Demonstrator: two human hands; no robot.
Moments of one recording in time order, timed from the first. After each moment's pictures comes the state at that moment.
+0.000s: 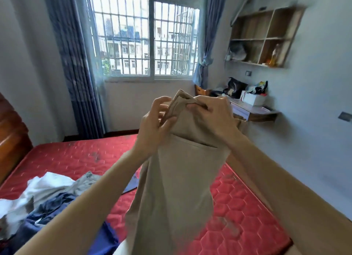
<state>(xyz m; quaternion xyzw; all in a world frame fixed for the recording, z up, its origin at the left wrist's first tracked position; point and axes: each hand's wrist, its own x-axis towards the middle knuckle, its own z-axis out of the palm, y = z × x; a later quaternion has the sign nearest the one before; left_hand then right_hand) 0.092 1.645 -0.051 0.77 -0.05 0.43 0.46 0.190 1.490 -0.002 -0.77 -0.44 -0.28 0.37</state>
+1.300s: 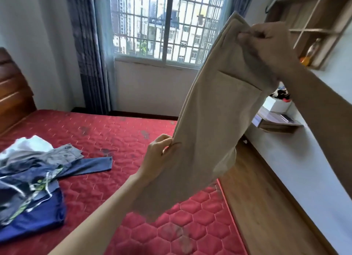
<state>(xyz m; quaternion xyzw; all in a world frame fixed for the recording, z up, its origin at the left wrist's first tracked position) 0.340 1.448 -0.178 0.79 0.09 0.42 0.43 0.532 1.303 0.103 -0.71 -0.52 -0.23 0.40</state>
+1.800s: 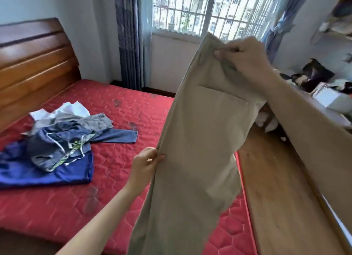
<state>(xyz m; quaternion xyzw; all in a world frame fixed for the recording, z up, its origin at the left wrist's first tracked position) 0.299 1.443 -0.264 0.71 0.31 0.40 0.48 0.546 1.400 0.009 -0.72 -0.58 -0.06 0.38</state>
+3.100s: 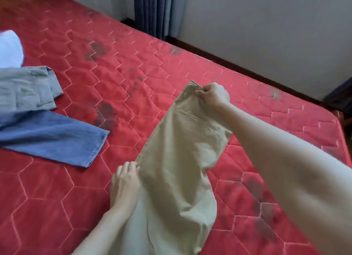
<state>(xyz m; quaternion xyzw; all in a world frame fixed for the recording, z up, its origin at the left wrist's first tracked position) 0.615 1.912 -0.788 0.73 0.63 0.19 0.16 0.900 2.063 -0.667 -0.82 -0.53 0.13 0.18</state>
